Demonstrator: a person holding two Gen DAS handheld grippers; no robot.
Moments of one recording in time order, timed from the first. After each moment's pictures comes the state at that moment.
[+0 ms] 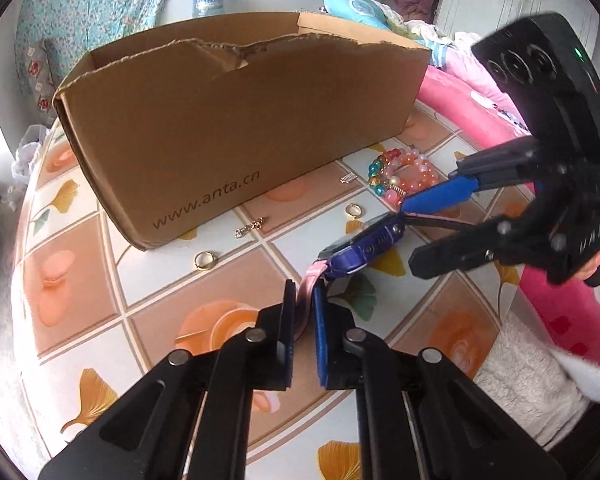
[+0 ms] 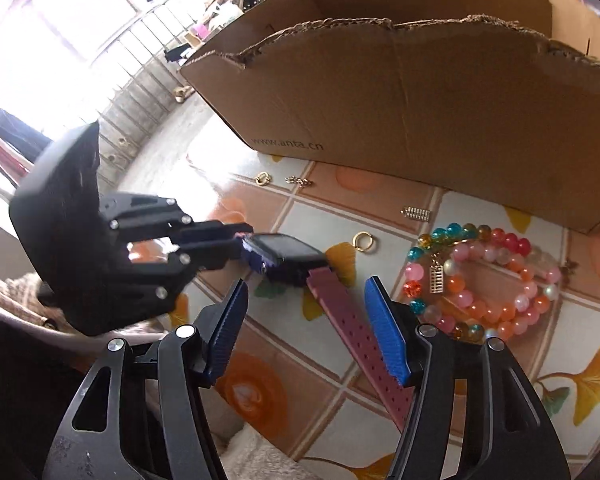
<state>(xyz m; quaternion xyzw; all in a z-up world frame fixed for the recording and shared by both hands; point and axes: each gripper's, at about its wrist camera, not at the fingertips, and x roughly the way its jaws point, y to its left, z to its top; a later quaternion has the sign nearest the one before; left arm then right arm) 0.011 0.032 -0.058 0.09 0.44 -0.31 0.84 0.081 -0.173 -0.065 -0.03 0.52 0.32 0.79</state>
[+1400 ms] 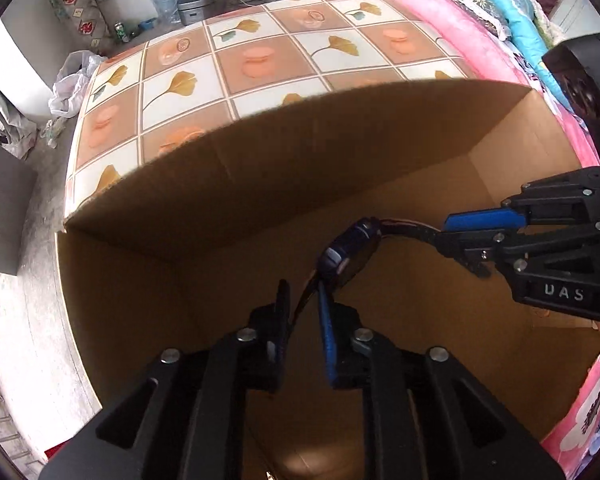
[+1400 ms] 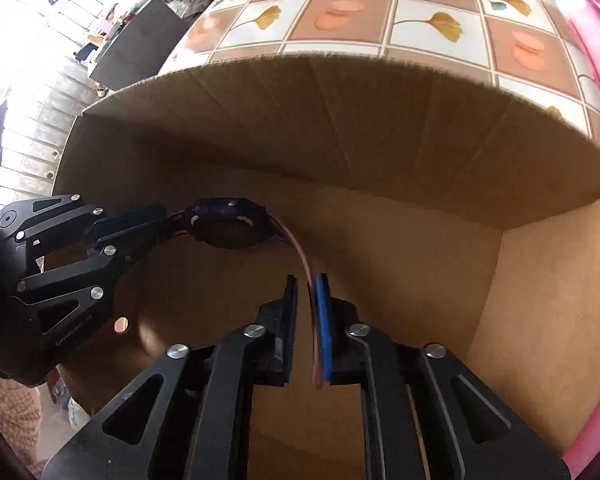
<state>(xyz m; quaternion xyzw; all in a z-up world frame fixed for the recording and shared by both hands) 0.286 0.003 -0.012 0.09 0.60 -0.15 0.78 0.341 -0.172 -0.034 -0.01 0.64 0.23 0.73</state>
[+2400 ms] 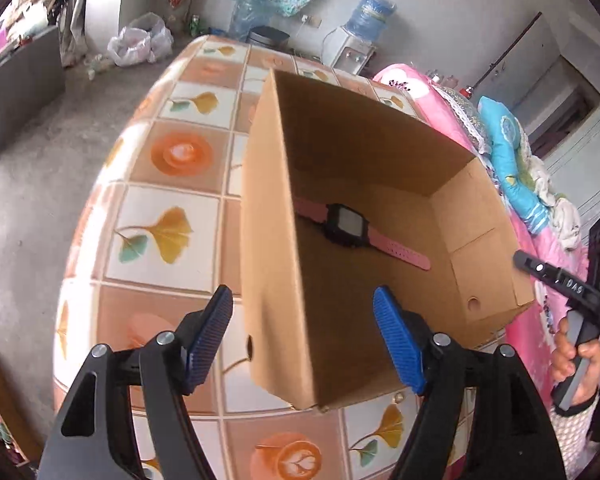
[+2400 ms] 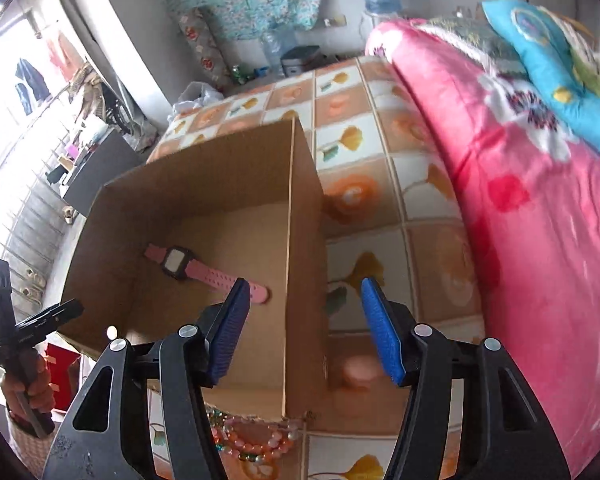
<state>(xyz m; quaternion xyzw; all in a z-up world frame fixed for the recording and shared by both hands) 0.136 0.101 0.005 -0.15 0.50 -0.13 0.84 0.195 -0.303 0.010 0.10 0.50 0.11 0.85</state>
